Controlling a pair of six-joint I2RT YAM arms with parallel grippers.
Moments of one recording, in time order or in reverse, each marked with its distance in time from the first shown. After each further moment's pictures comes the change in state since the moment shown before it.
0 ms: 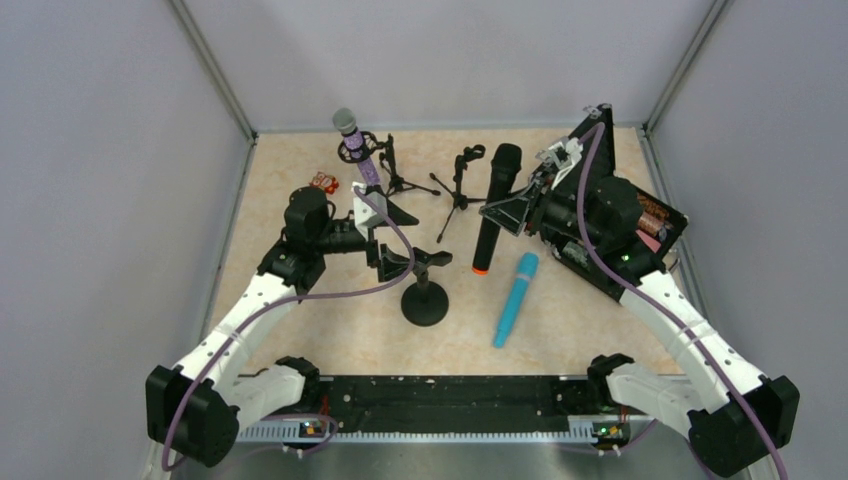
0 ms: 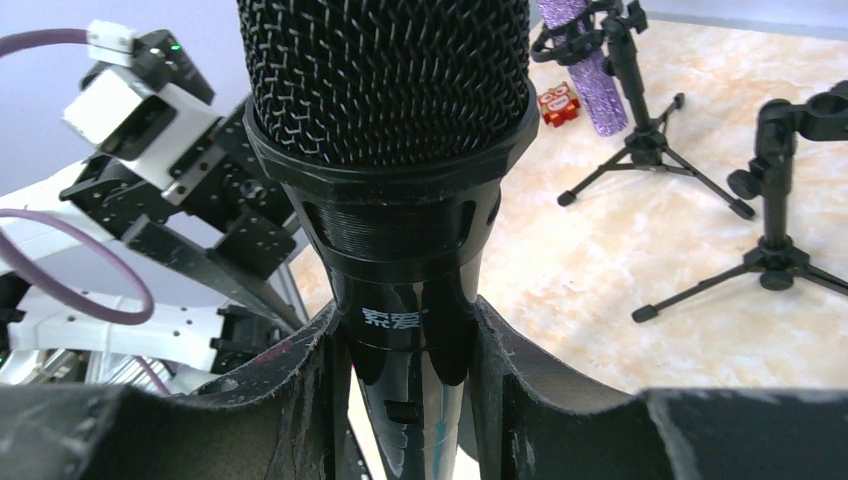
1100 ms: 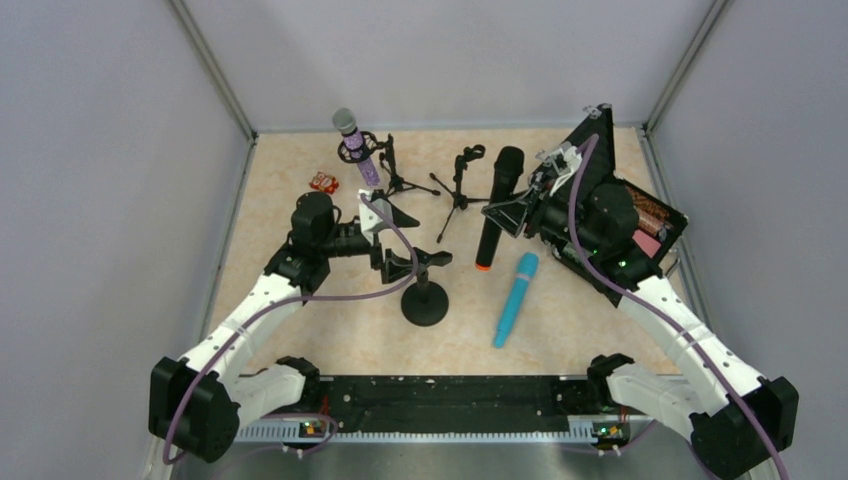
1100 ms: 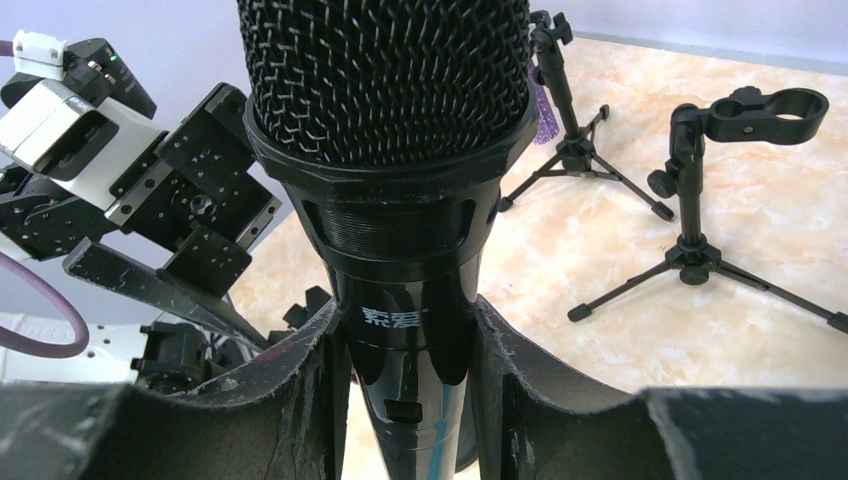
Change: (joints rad) left arm -0.015 0.024 -0.051 0.051 -0.040 0.054; right arm 0.013 -0.020 -0.056 0.032 0.102 -0.079
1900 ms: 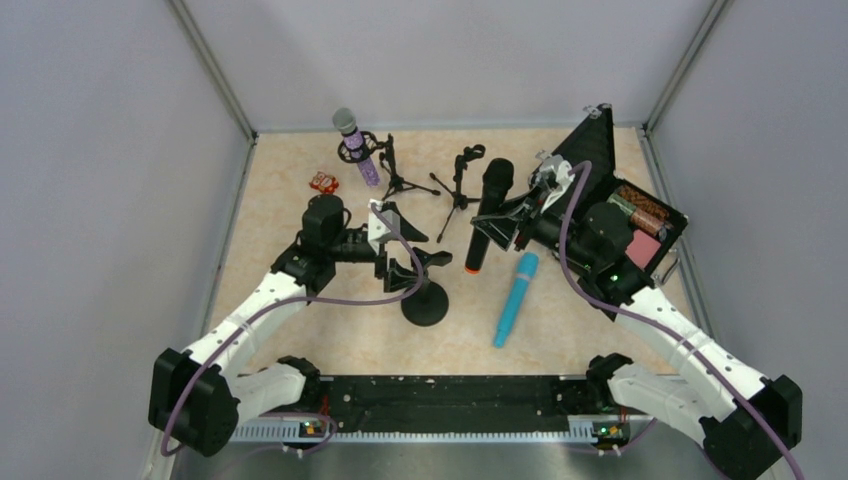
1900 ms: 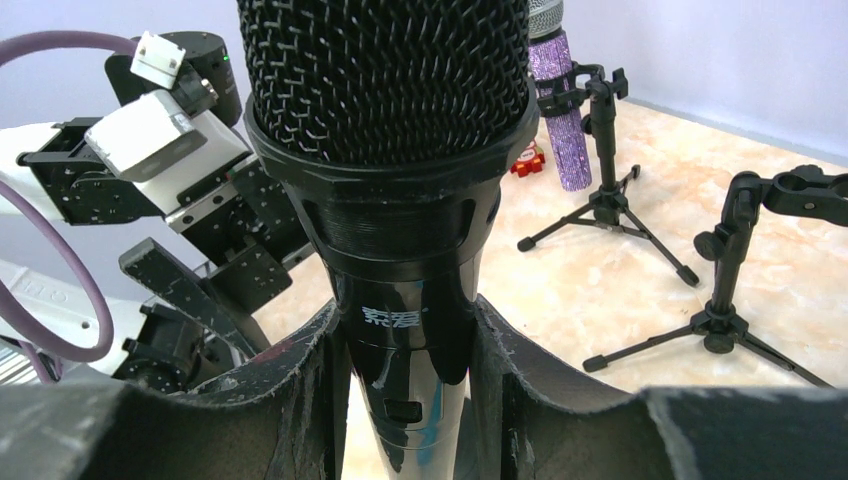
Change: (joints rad) left arm -0.046 0.029 -0.008 -0.068 0.063 0.071; right arm 0.116 -0.044 -0.092 0.172 0.047 -0.072
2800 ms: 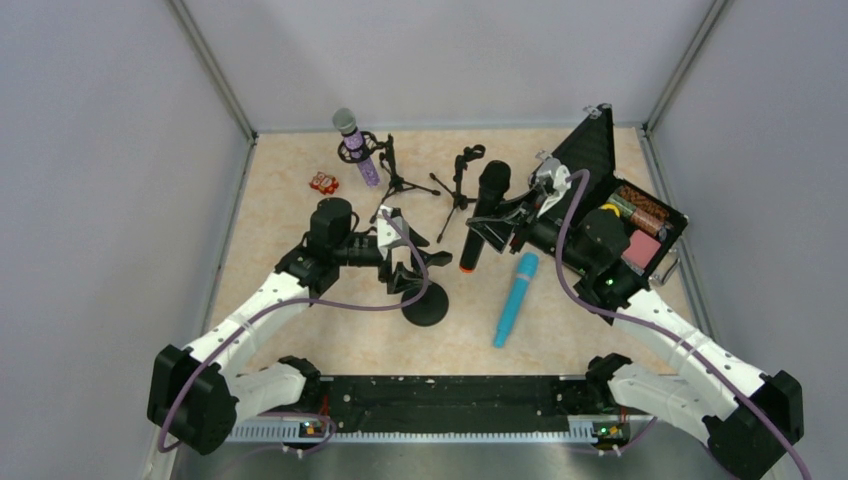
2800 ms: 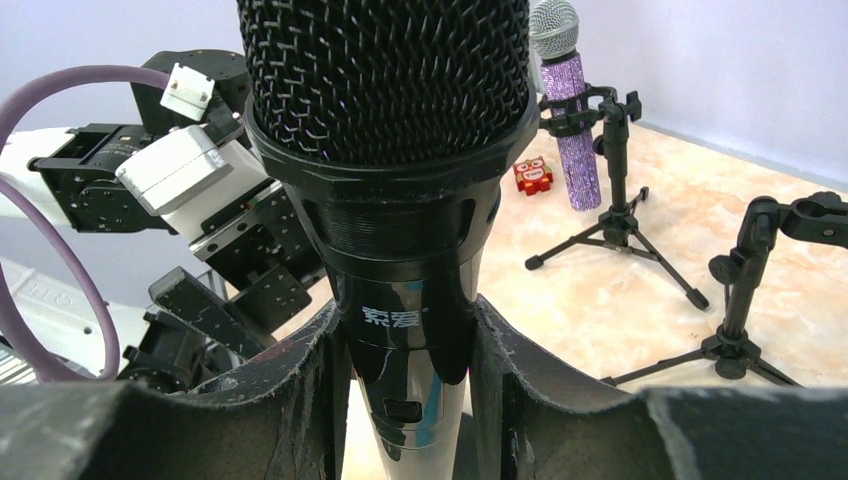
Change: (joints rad) left arm -0.038 0.002 0.000 -0.068 -0.095 0.079; right arm 0.050 -0.001 -0.023 0.062 0.045 -0.014
